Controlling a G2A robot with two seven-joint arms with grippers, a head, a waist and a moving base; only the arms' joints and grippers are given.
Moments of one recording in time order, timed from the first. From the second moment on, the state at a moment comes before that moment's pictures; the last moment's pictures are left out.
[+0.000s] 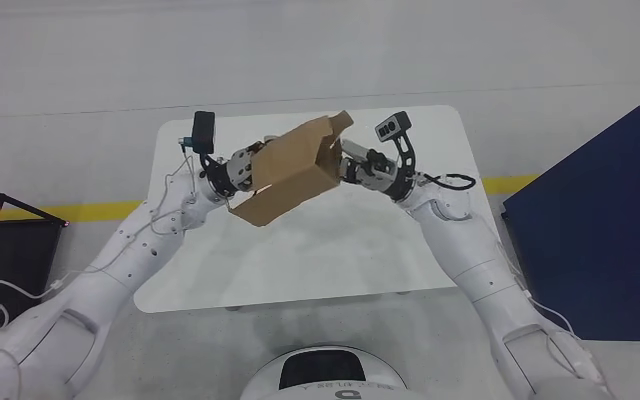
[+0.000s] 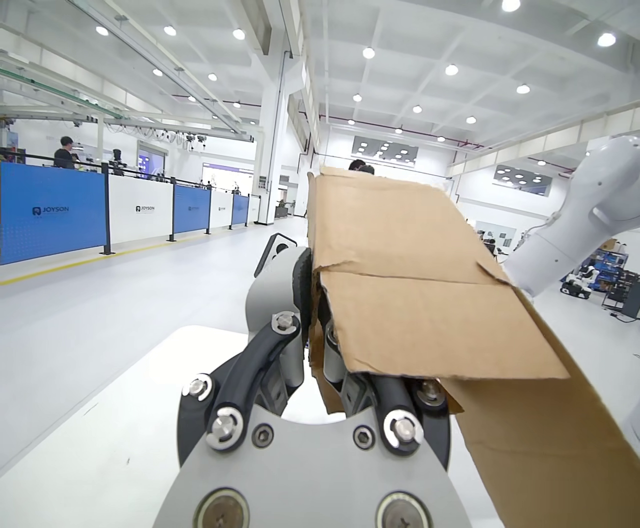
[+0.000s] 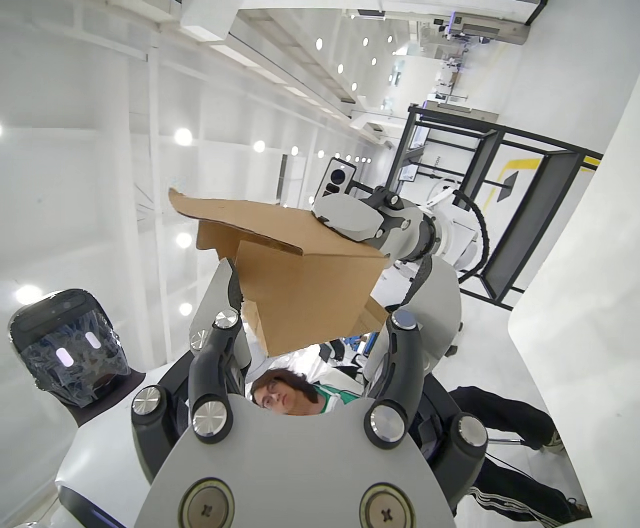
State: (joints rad) left arm 0.81 -0.99 -0.66 -1.18 0.89 -1.01 0.81; right arm -1.02 -1.27 1.08 -1.21 0.81 -0.41 1.09
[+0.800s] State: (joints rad) left arm 0.74 -0.95 -0.56 -1.16 0.97 -1.01 0.81; right arm -1.03 -1.26 1.10 -1.24 0.69 -0.39 1.18
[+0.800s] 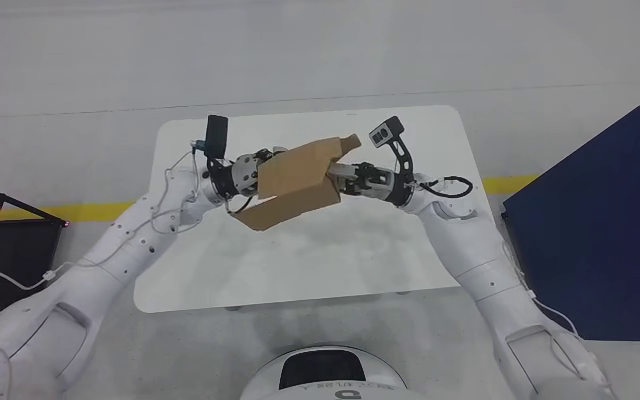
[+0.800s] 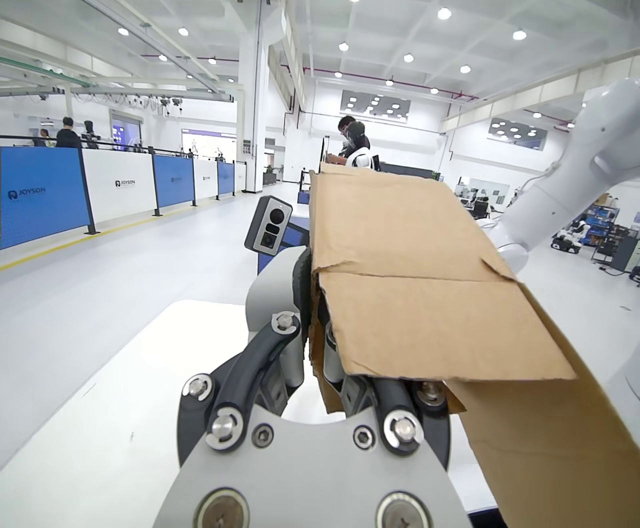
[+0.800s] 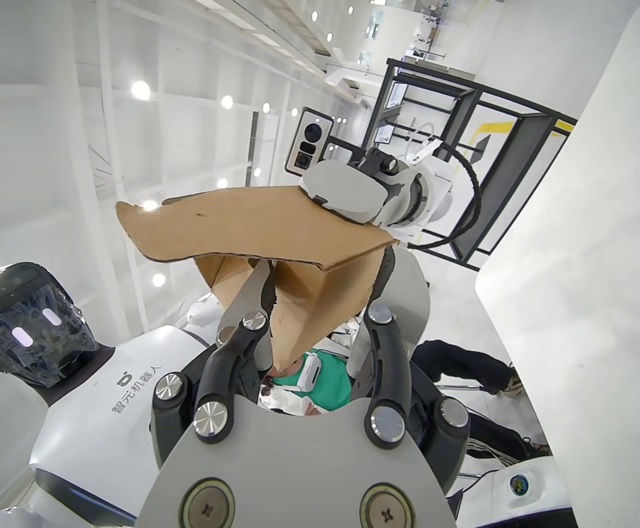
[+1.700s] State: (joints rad) left arm 0.74 -0.92 -0.57 -1.20 0.96 -1.01 0.81; right arm -1.06 -1.25 1.18 -1.26 0.76 -0.42 1.15
